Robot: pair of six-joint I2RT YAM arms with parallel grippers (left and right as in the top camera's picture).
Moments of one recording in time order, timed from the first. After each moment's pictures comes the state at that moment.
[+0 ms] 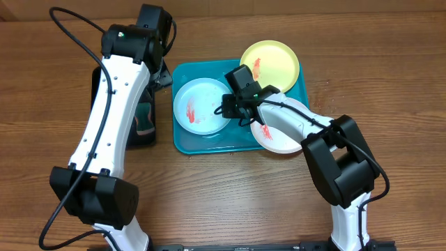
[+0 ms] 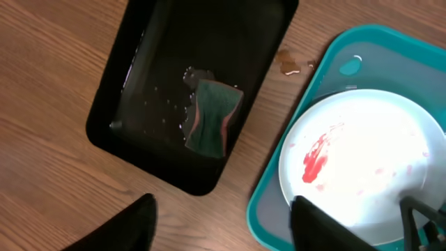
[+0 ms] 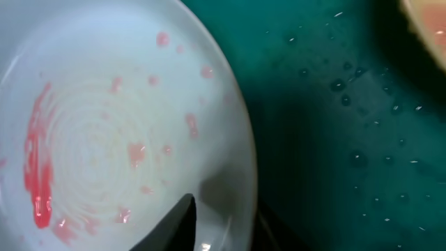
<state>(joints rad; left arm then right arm) -0.21 1.88 1.95 -1.44 -0.33 -0.68 0.56 2.11 1.43 -0.40 -0.07 0.51</state>
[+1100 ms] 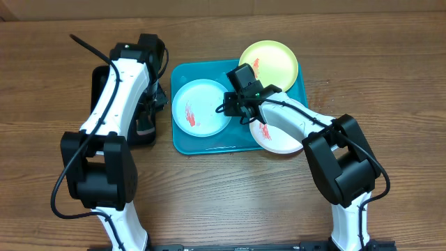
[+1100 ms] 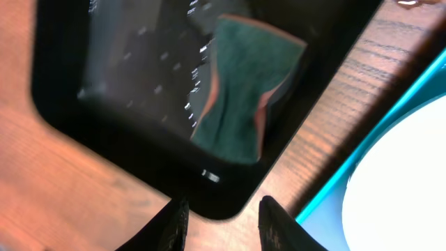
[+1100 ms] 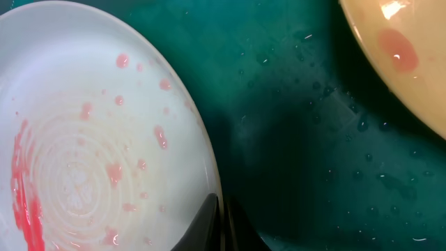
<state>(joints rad) -0.10 2.00 1.68 -1.29 -0.25 -0.63 0.55 2.11 1.43 -0.38 -0.06 0.51</state>
